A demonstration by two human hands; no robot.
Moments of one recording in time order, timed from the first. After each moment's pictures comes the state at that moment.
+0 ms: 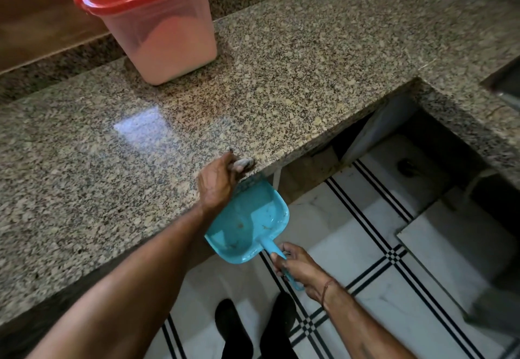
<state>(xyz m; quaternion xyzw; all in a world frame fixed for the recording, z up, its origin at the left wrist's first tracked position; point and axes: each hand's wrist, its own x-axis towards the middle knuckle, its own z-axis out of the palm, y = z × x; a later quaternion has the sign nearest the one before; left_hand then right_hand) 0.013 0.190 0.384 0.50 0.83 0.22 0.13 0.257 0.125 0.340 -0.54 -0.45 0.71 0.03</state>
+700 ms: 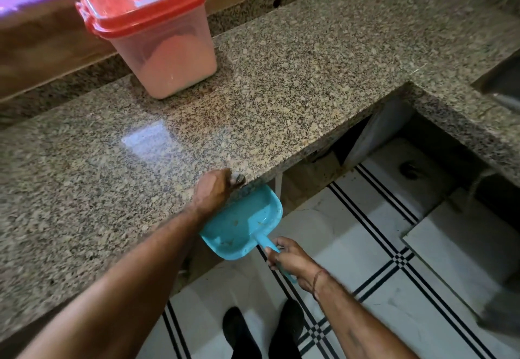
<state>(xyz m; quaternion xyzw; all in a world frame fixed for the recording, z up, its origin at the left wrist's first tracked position) -0.003 0.181 0.399 0.56 0.80 0.12 0.19 0.238 0.131 0.357 -0.55 -0.46 0.70 0.03</state>
